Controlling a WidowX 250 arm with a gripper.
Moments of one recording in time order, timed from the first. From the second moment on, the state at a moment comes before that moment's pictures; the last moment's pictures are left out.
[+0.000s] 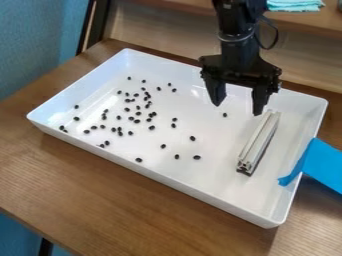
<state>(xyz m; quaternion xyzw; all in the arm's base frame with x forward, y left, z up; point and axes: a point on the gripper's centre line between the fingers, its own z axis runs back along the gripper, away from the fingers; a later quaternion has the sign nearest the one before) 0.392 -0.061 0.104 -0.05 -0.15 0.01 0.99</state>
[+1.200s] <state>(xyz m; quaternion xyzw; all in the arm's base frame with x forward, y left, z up) 0.406 -0.085 0.066 -0.04 -0.14 0.01 0.99</state>
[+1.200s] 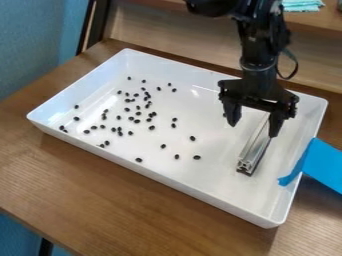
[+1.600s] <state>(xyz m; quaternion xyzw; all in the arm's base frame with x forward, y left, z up) 0.406 -0.090 0.053 -0.03 -0.13 0.01 0.99</state>
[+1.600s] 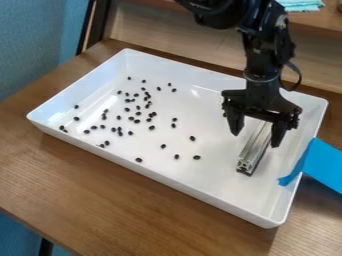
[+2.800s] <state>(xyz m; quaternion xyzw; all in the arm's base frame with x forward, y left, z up) 0.420 -0.016 0.038 -0.02 -0.12 0.03 0.99</state>
